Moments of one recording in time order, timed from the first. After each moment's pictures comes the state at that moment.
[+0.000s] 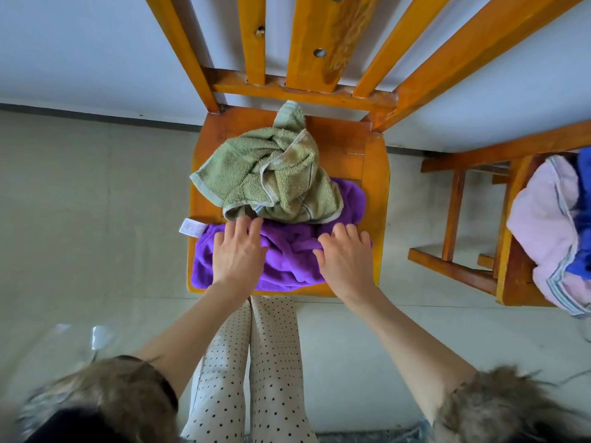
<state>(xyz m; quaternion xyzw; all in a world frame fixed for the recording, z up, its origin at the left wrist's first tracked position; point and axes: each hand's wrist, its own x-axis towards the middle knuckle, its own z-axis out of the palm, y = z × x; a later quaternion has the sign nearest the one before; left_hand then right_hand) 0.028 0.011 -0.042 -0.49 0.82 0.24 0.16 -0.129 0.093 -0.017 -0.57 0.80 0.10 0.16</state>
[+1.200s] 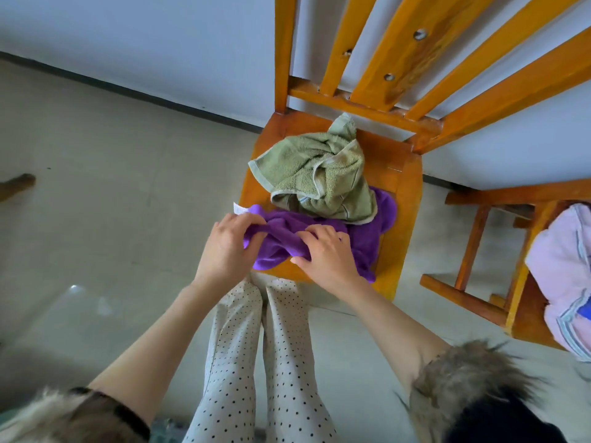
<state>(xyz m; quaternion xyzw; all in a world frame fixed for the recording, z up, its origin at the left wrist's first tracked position) 0.107 0.009 0.034 -0.56 0.74 0.36 -0.10 -0.067 0.075 -0.013 -0.64 0.70 0.04 0.31</state>
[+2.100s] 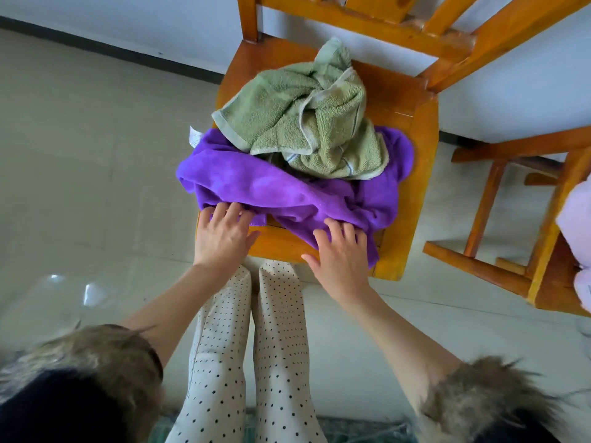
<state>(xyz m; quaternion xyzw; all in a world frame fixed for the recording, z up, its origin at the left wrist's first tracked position) 0.102 0.042 -0.075 -0.47 0.85 0.20 0.13 -0.074 0.139 -0.068 -0.61 0.76 0.11 0.20</state>
